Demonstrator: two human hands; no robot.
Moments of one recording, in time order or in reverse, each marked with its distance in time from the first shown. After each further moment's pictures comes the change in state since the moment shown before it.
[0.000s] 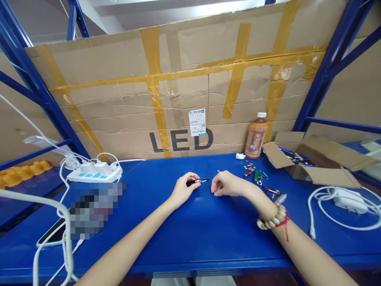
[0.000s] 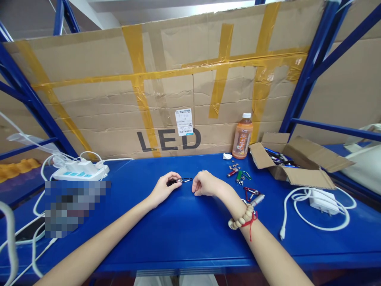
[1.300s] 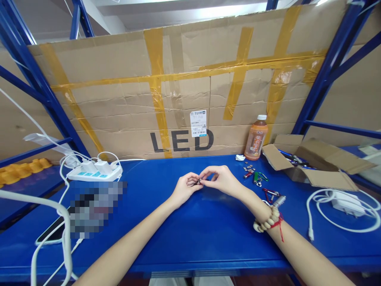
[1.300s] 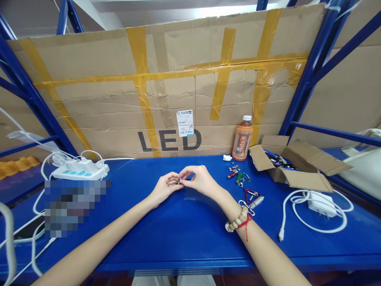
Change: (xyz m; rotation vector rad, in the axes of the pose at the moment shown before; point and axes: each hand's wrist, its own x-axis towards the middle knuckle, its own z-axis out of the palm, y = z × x) left_hand 0.000 0.004 0.004 -0.346 0.008 -0.100; right_hand 0.004 -0.026 0.010 0.098 0.370 -0.395
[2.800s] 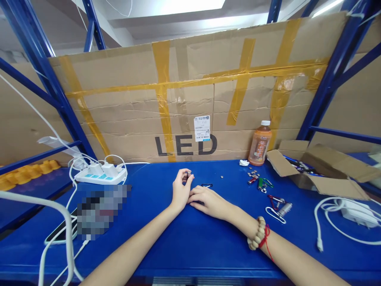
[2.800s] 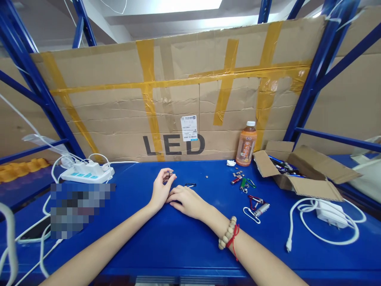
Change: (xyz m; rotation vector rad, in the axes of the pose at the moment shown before) left_hand 0.001 -0.001 -0.010 0.231 0.405 0.273; right_hand -0.007 -0.002 0.048 -0.332 -0.351 -0.267
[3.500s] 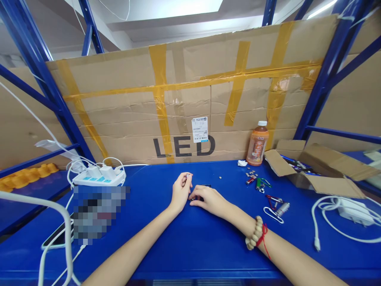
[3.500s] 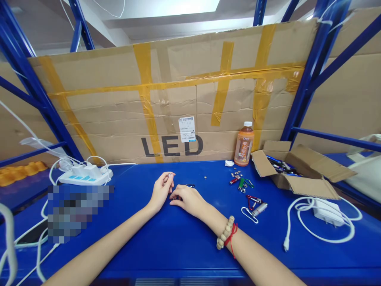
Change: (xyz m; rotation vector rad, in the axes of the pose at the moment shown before) left_hand -0.003 0.008 0.002 -0.095 -0.115 -0.146; right_hand 0.000 0.007 0.000 0.020 0.052 0.245
